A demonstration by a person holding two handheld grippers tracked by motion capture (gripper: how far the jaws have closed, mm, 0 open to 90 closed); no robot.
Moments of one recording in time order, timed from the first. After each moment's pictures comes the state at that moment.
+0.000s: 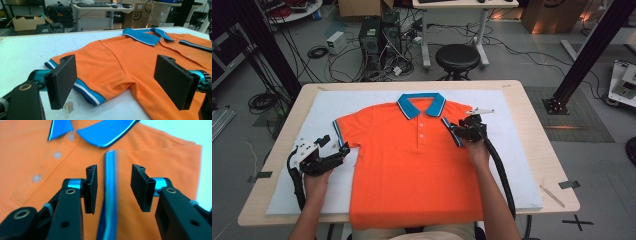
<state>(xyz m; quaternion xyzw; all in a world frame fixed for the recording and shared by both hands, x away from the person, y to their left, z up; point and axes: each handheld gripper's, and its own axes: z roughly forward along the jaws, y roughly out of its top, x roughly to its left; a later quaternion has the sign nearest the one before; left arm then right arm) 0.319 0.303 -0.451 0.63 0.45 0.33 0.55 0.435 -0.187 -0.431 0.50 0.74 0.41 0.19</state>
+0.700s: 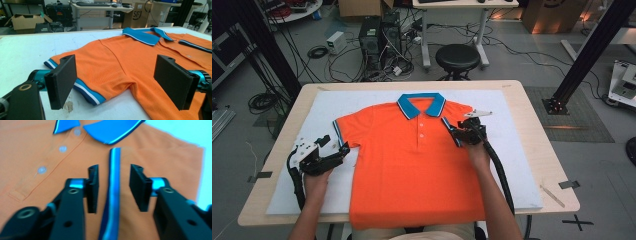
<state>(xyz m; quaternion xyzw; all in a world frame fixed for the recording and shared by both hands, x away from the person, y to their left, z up) 0.320 0.304 -0.451 0.63 0.45 0.32 0.55 0.424 -0.186 -0.427 0.47 0.76 0.40 0.20</state>
